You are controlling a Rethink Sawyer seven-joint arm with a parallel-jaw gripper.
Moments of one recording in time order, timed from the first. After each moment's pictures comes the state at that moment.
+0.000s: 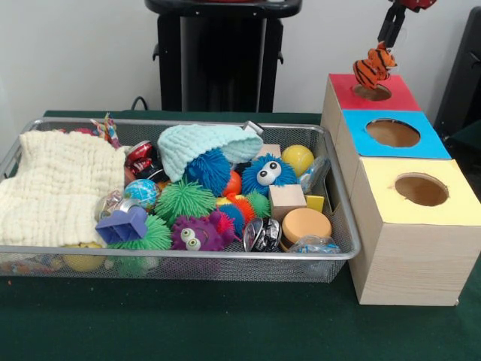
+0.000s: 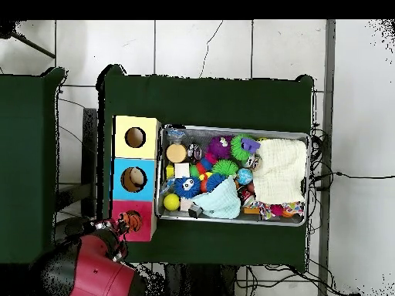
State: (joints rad) arm 0.74 -0.67 -0.67 1.94 0.66 0.57 2.62
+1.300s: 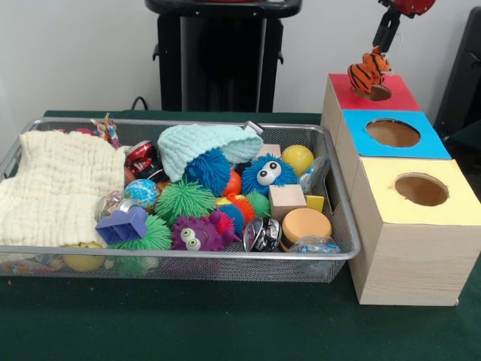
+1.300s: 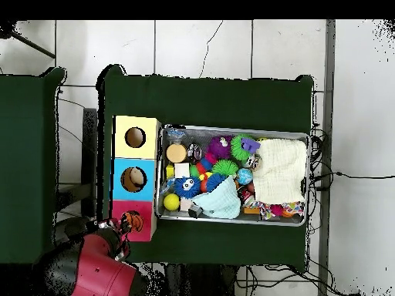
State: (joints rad) arm 0.73 -0.65 -0.67 1.95 0.66 0.55 2.62
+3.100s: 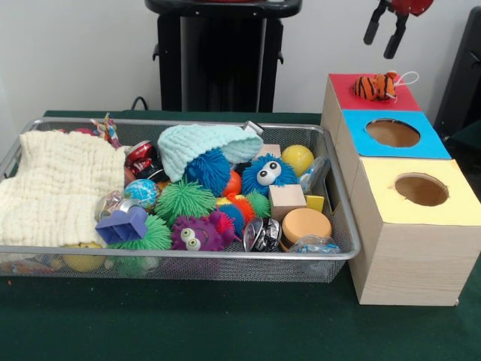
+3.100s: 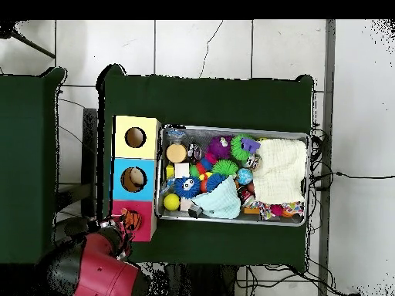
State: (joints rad) arm 0.72 -0.66 -0.66 1.95 0.66 0.55 2.62
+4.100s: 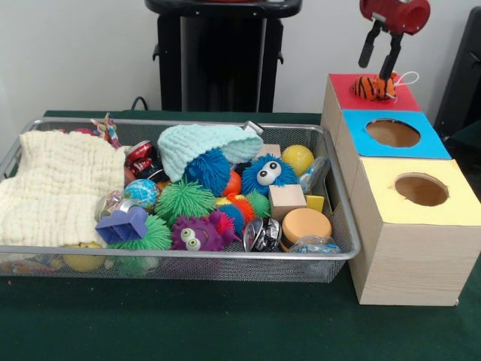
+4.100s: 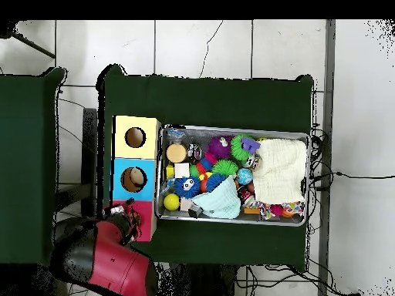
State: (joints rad) arm 0.61 -0.67 -0.54 1.98 0.66 0.33 2.62
